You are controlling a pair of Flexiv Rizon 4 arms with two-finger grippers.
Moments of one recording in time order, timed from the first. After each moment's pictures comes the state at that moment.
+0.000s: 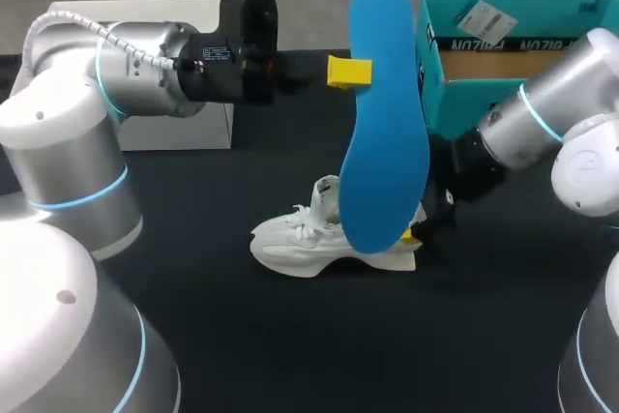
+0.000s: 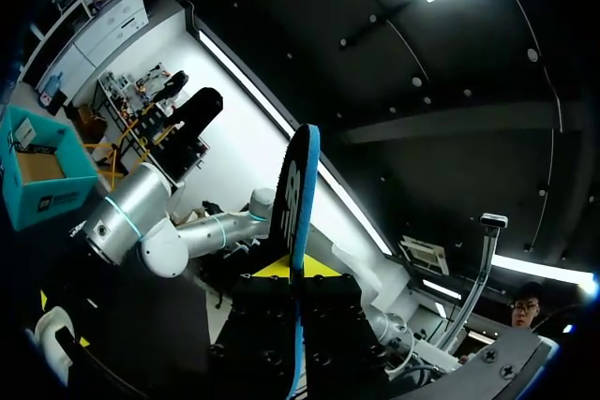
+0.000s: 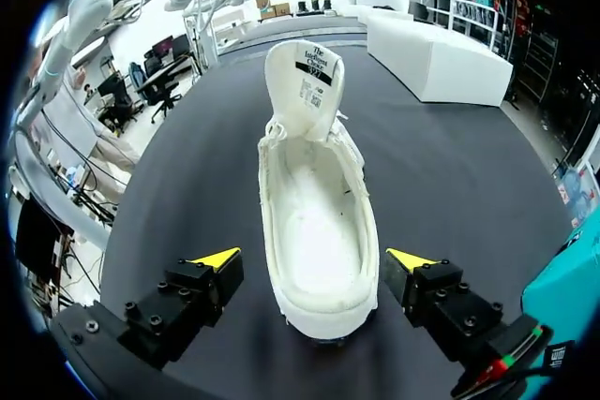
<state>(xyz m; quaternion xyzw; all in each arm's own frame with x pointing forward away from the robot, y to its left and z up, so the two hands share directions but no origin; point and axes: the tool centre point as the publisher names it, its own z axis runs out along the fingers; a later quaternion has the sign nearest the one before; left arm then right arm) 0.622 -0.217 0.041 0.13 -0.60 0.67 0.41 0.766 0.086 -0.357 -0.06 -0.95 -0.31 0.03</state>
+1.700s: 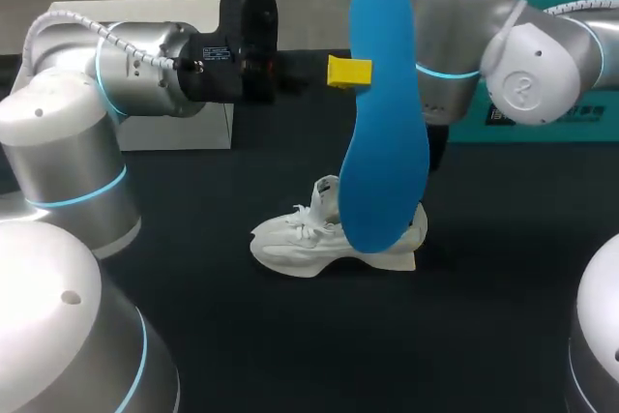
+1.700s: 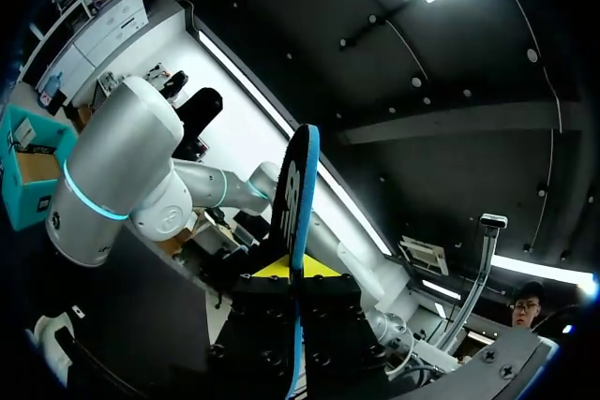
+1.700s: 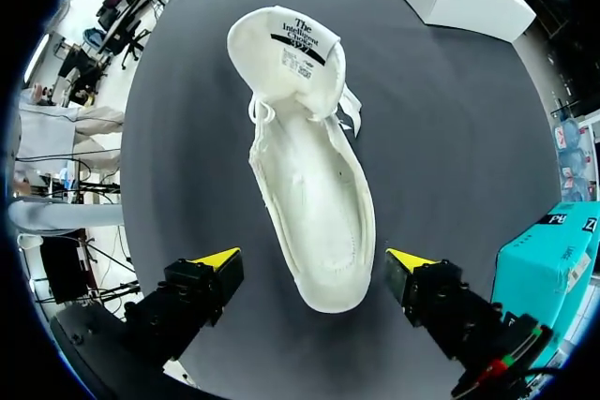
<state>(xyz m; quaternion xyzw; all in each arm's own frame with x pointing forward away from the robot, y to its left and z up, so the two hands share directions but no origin) 0.622 -0.217 0.041 0.13 -0.60 0.67 0.41 0.761 0.088 -0.323 -0.10 -0.99 -0.04 0.05</state>
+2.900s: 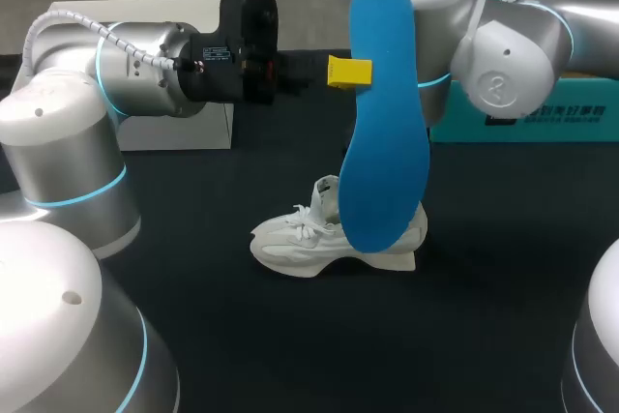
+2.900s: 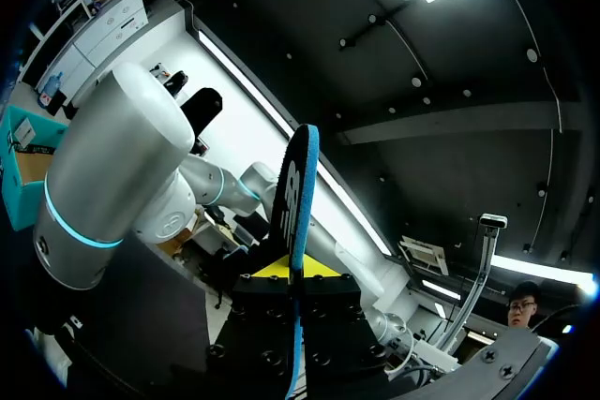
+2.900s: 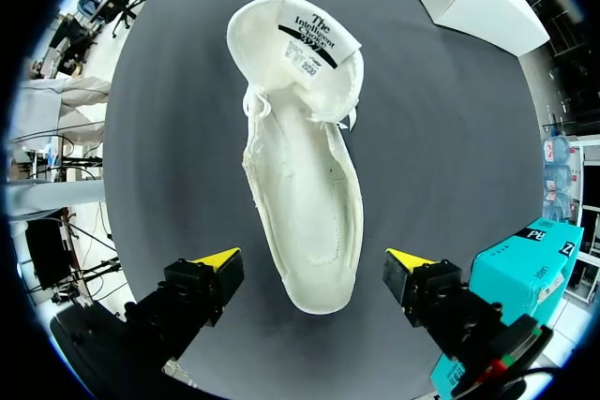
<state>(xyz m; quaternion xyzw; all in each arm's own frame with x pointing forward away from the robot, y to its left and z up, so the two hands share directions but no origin) 0.622 -0.217 0.041 0.13 -0.60 0.67 0.41 0.768 0.092 -0.320 -0.06 -1.00 0.02 0.00</state>
